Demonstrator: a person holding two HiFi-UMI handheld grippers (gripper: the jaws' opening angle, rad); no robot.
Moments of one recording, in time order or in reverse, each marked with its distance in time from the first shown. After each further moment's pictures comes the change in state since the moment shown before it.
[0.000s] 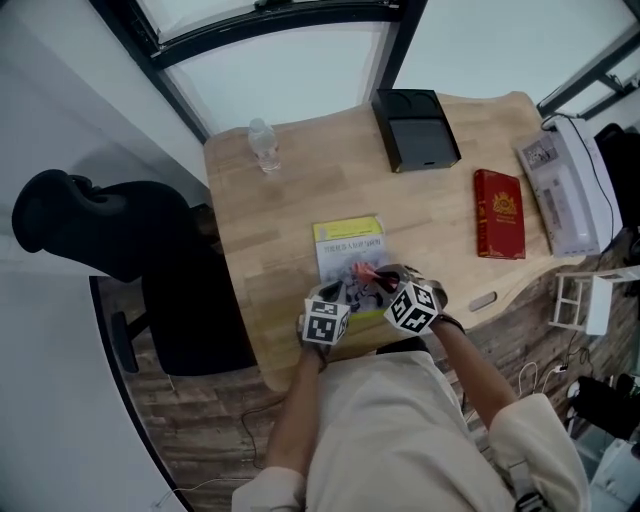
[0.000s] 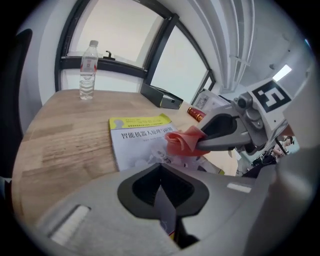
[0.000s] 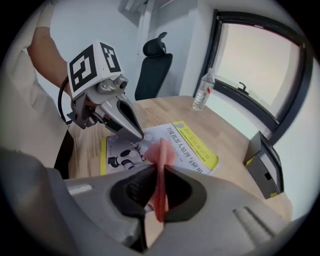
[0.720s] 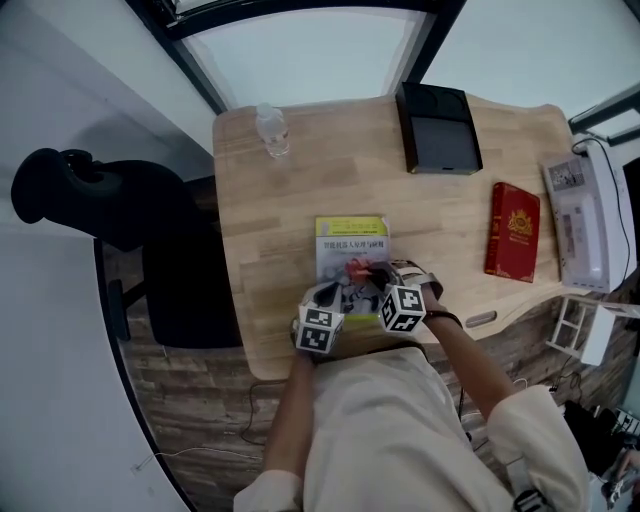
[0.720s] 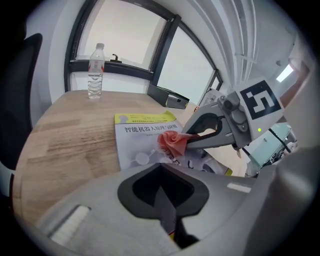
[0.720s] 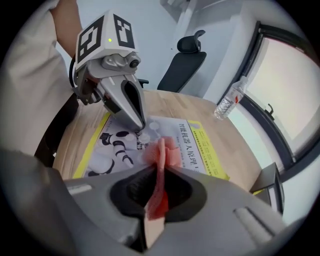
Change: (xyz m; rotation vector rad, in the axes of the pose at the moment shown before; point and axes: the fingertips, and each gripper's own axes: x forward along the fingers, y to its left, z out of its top) left arm 0.013 0.005 -0.016 -0.020 -0.036 0.099; right arm 0.042 -0.005 -0.015 -0.347 0.007 0.089
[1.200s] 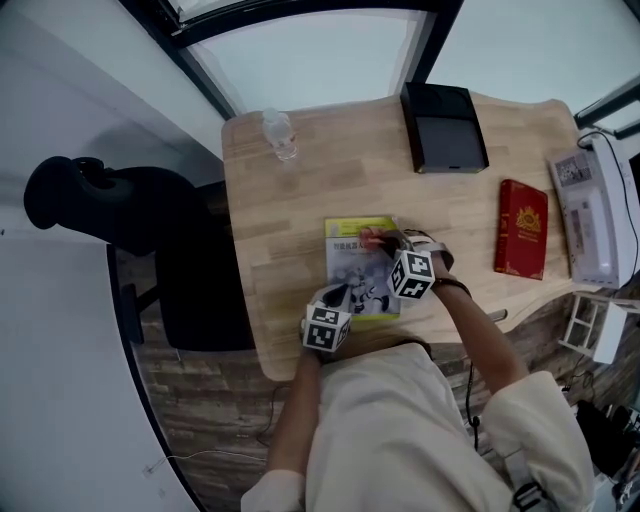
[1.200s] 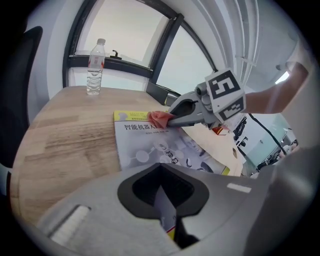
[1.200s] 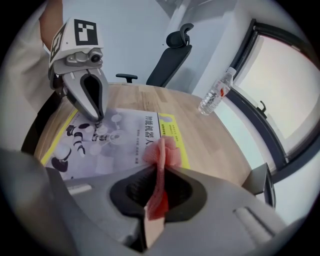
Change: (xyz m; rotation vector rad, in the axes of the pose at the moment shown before) left arm -0.005 -0.004 0.000 -0.029 0.031 -0.044; right arm 0.016 -0.075 -0.013 0.014 0.034 -0.068
